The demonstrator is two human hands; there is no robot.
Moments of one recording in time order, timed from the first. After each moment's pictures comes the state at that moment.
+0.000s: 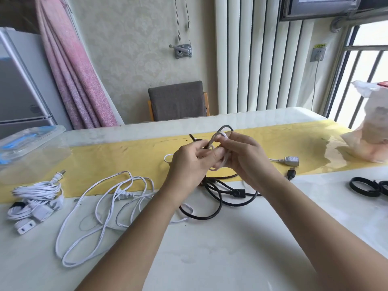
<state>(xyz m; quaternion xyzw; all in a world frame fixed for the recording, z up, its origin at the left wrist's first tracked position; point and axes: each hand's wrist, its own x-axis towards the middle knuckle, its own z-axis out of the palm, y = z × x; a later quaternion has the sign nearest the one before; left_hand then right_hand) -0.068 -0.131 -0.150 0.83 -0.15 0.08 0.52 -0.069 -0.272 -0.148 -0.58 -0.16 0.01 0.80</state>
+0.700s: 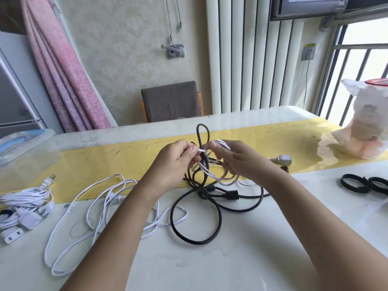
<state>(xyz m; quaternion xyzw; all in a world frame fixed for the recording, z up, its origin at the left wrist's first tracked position) -0.055 -0.110 -0.145 0.85 -0.21 0.07 0.48 -0.061 -0.290 -0.150 -0.83 -0.17 -0.03 0.54</state>
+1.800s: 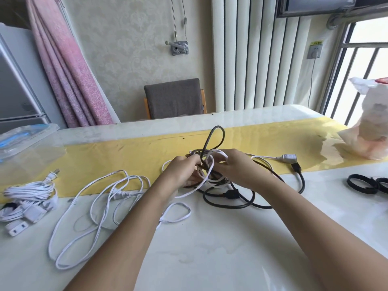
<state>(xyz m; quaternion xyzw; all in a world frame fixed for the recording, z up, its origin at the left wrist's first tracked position) -0.029 -0.119 -0.180 0.79 0.00 -0.12 0.60 -0.051 -0.280 -0.176 -0.90 -0.15 -0.05 0.41</state>
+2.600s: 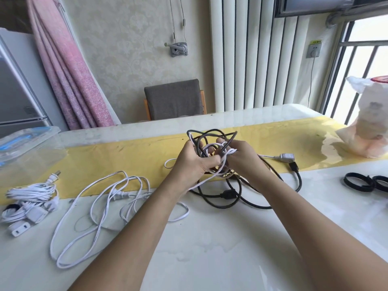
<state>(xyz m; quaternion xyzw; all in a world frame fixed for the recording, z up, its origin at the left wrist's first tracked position) -0.046 -0.145 -0.167 0.75 -0.13 0.02 0.65 -0.049 -0.283 -0.169 -0.83 -0.02 -0.11 0.55</state>
